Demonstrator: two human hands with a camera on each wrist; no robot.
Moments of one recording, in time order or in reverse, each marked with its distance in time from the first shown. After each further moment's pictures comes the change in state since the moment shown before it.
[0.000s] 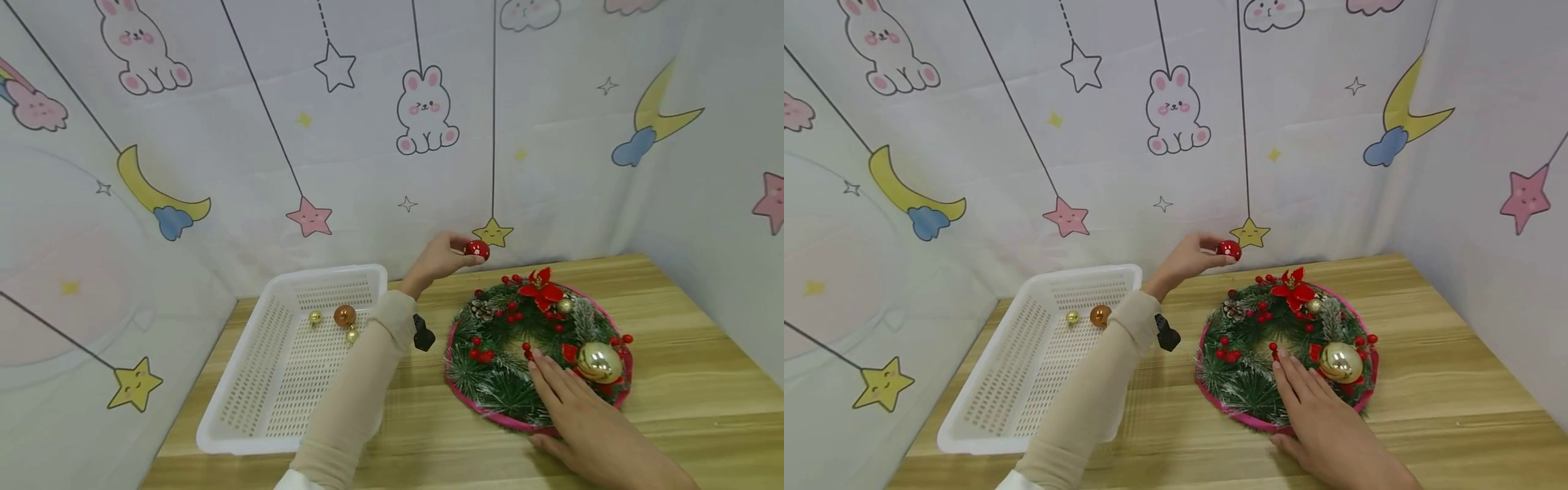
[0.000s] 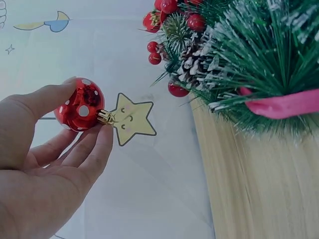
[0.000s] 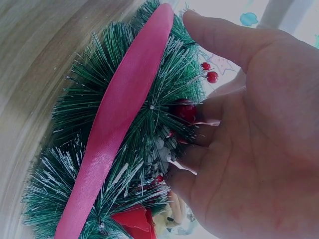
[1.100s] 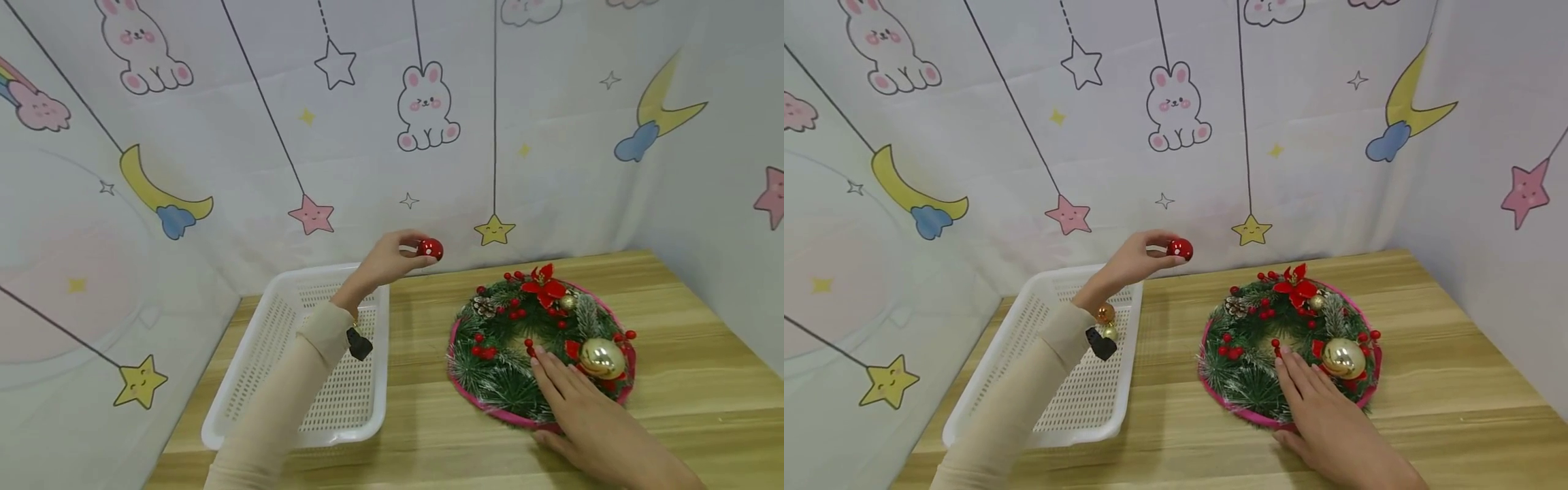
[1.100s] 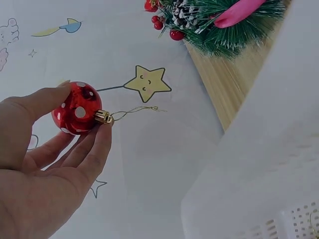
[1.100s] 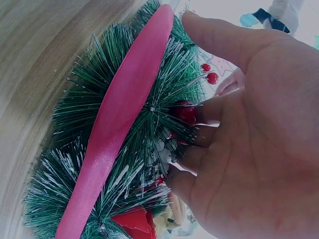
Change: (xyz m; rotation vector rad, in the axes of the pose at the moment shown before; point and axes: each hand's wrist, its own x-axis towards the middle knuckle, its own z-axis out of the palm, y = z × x) left_hand -0.063 -0.009 -0.073 0.117 0.012 0.019; right_hand 0.000 0.000 -0.002 0.003 -0.006 -0.001
